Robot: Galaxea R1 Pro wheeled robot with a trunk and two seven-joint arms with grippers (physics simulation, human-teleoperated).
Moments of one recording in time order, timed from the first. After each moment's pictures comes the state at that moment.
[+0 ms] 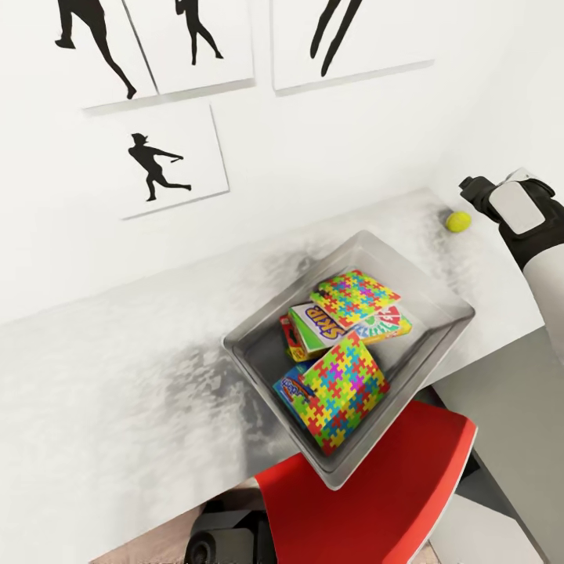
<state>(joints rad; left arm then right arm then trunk) 0.31 -0.04 1.55 -0.60 -0.74 0.30 -0.52 -1.66 -0.35 0.30 -0.44 -0.96 0.25 -0.43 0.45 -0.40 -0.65</state>
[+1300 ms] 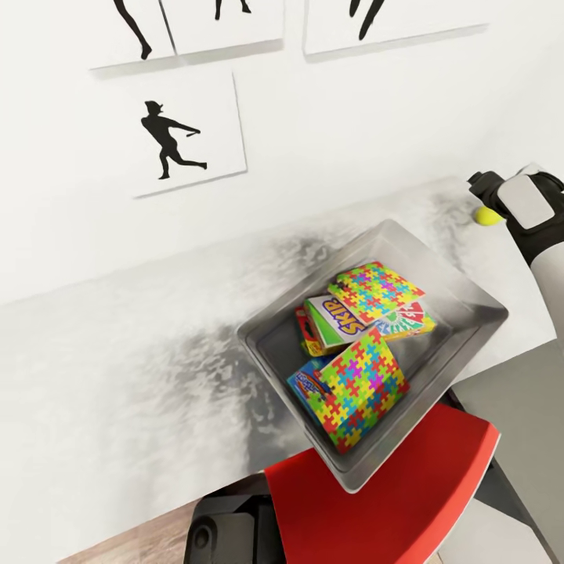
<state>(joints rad) 0.31 -0.04 1.55 -0.60 -0.74 0.30 -0.52 -1.68 -0.36 0.30 -0.44 -0.96 0.25 -0.47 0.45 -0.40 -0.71</state>
